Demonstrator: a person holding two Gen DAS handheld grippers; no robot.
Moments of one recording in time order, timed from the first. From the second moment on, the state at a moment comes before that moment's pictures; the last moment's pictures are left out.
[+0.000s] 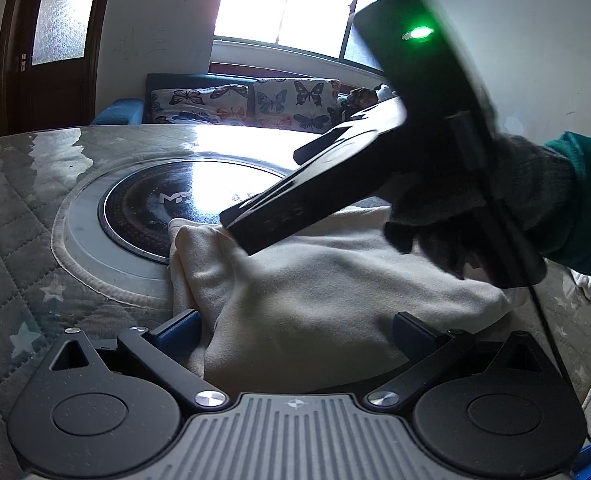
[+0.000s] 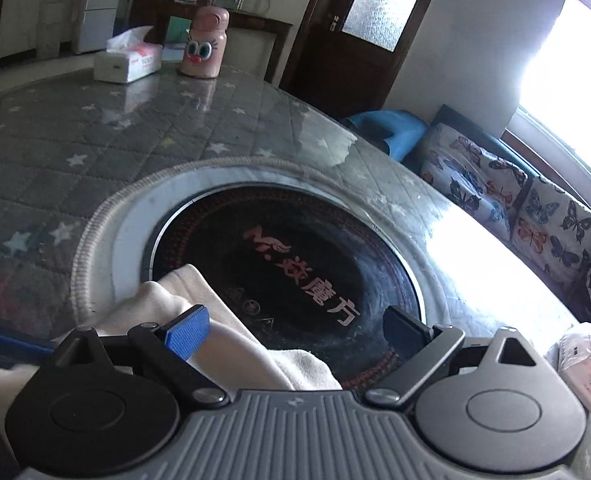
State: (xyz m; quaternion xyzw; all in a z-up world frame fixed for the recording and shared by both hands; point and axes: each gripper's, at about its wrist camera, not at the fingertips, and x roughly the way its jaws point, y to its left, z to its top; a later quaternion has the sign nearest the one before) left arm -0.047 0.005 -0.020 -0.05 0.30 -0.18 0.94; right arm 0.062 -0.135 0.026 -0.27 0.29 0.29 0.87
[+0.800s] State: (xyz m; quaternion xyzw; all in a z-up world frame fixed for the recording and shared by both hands) left arm -0.072 0.066 0.005 -0.08 0.29 -0.12 0.95; right arm -0.013 -0.166 0.005 -0.35 0.19 0.20 0.89
